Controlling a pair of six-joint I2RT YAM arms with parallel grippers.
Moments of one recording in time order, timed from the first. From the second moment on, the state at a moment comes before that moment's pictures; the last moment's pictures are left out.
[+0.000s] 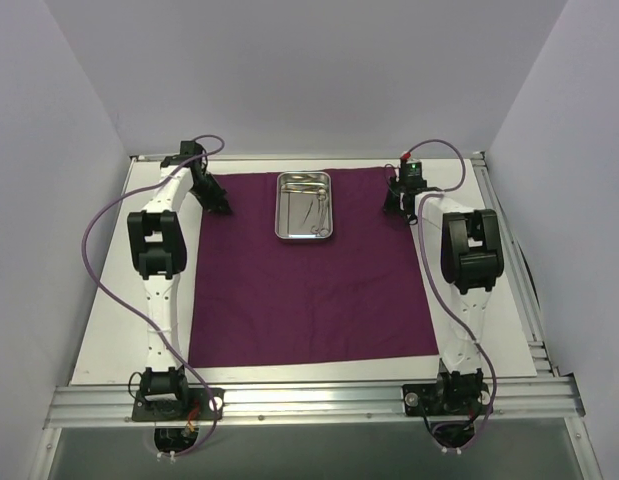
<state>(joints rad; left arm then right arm) -0.03 2.54 2.27 -0.94 0.25 -0.66 0.12 2.16 1.47 -0.12 -0.01 0.36</state>
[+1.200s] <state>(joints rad) -0.13 1.72 1.54 -0.31 0.15 -0.63 0.32 2.16 1.80 -0.29 0.00 0.32</state>
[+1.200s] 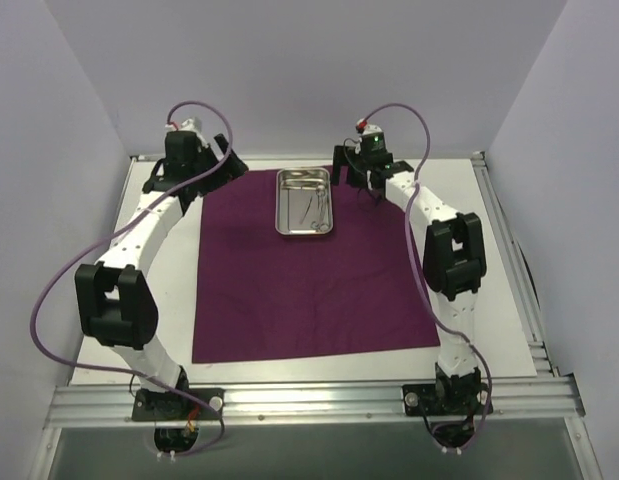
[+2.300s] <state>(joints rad) -0.39 1.97 1.64 -0.61 0.03 -0.36 0.30 1.81 1.49 -0.68 -0.09 0.37</state>
